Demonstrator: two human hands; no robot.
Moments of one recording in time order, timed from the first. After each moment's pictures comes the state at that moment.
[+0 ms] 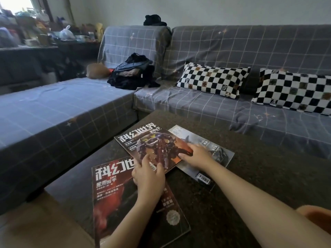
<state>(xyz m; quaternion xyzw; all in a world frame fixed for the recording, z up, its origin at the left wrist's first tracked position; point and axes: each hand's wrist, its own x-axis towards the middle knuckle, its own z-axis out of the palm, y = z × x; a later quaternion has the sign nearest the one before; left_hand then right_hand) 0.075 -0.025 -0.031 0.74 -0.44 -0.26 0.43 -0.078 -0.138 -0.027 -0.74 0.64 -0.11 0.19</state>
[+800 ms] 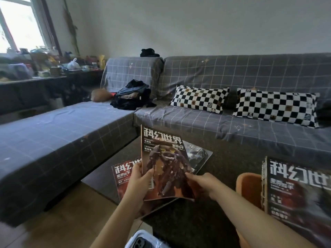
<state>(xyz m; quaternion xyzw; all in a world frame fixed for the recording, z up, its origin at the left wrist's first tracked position) 0.095 0.110 0.044 0.56 -0.37 -0.49 0.55 -0.111 0.053 0.032 -0.44 0.69 -0.26 0.52</state>
